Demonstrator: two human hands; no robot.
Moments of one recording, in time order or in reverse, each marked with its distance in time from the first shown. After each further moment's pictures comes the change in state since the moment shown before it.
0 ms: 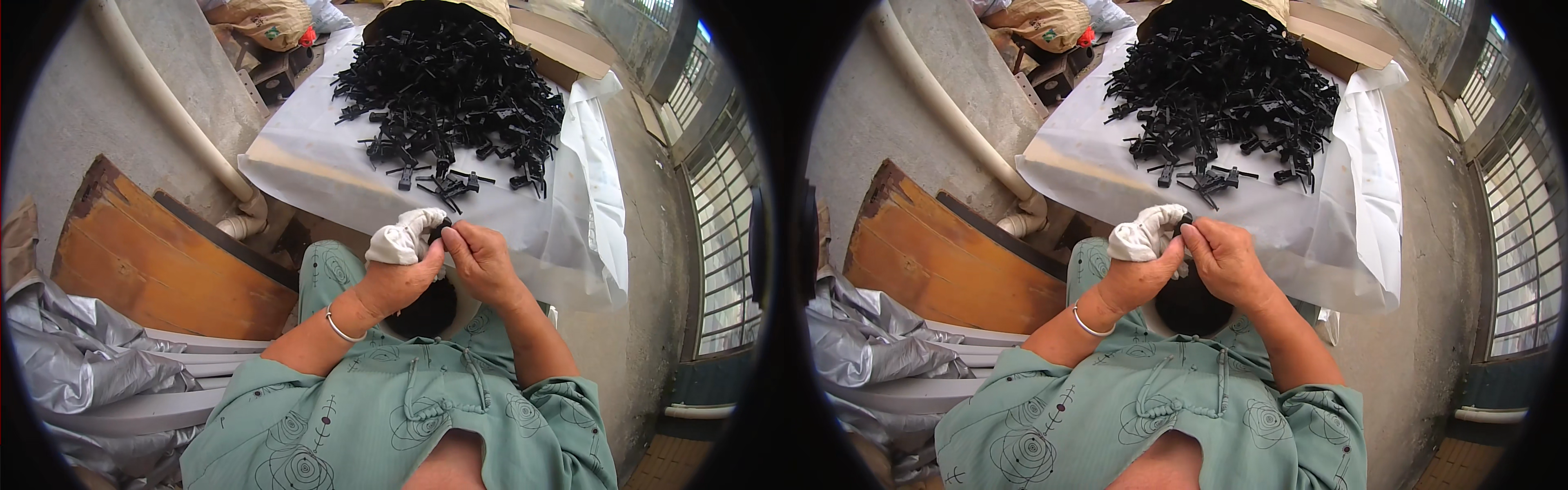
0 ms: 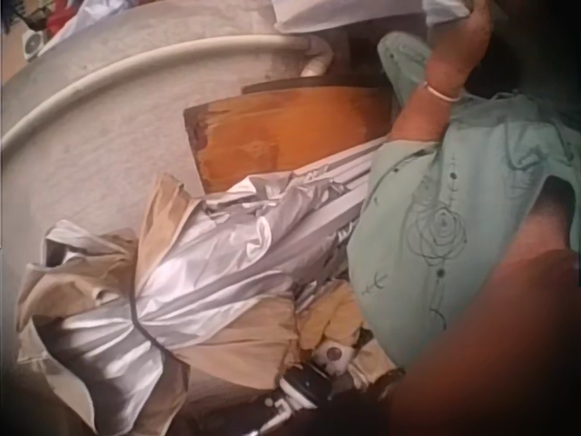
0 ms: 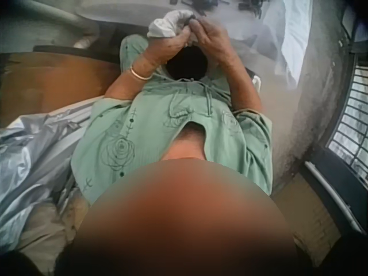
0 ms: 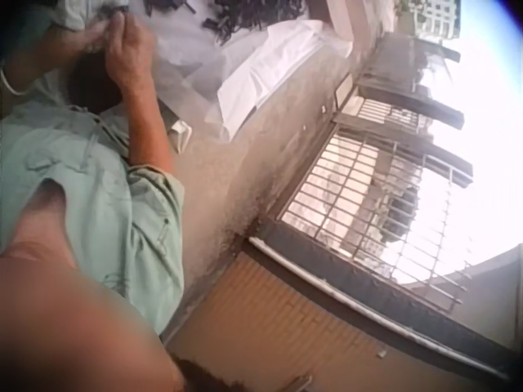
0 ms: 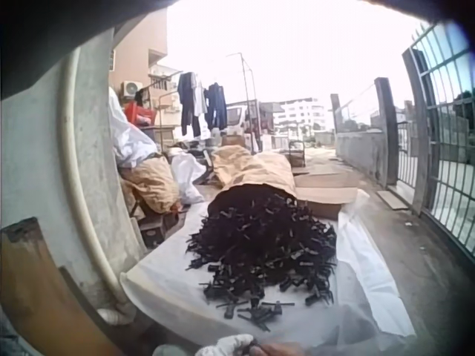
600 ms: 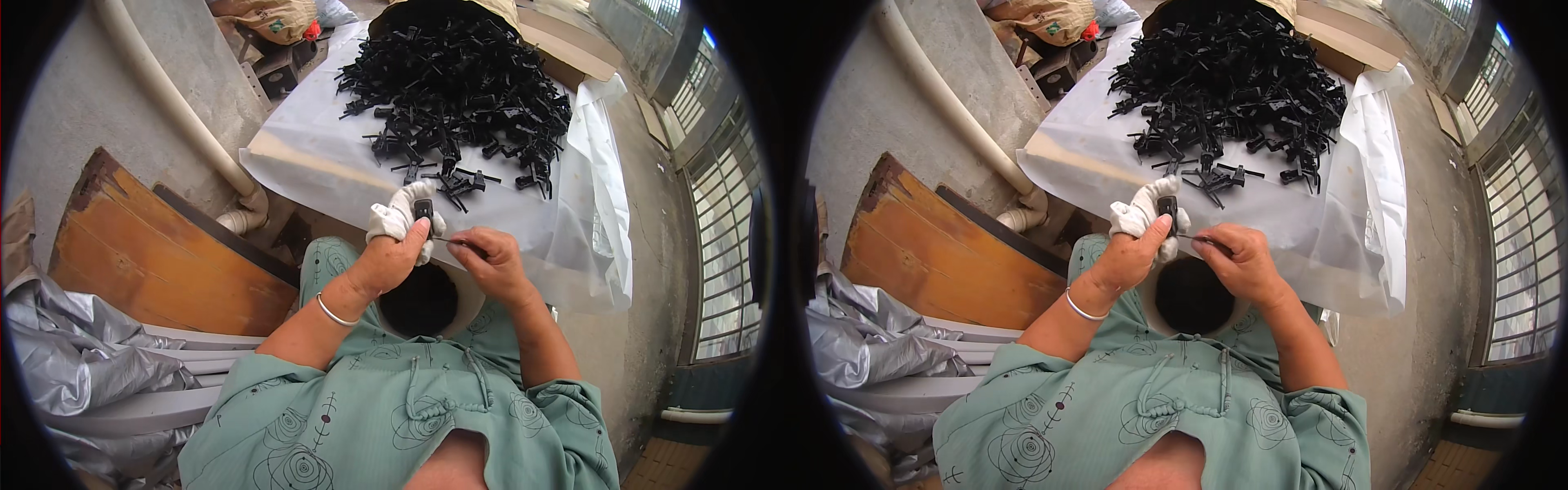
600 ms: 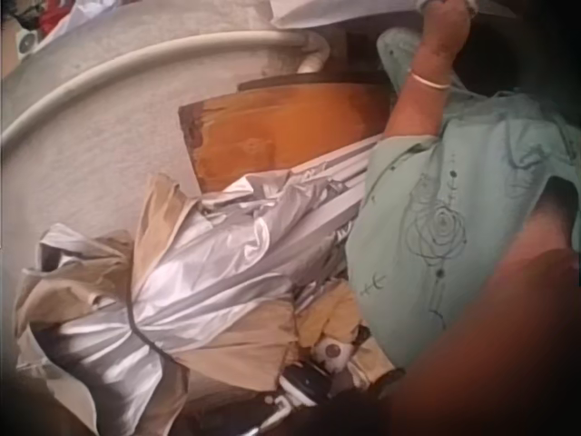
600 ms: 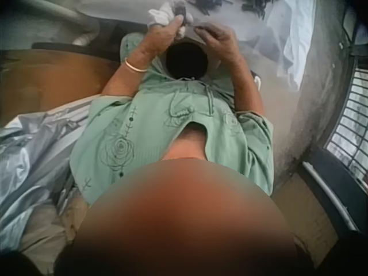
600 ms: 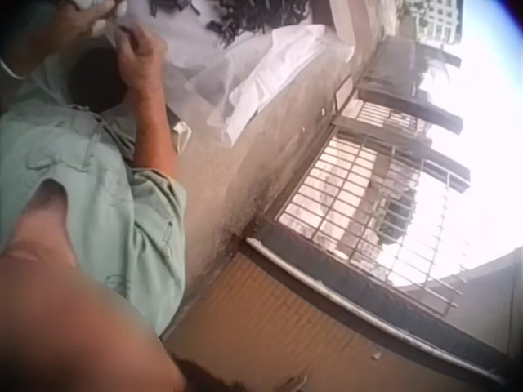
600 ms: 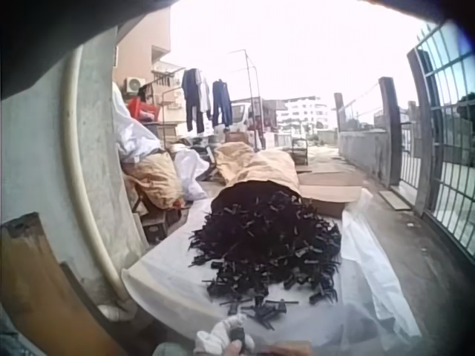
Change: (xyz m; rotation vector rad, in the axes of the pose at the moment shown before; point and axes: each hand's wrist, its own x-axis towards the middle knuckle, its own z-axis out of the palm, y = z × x) left_hand 0.009 0.002 -0.016 -0.504 -0.064 -0.251; right_hand -0.008 0.021 -0.006 0.042 -0.110 0.072
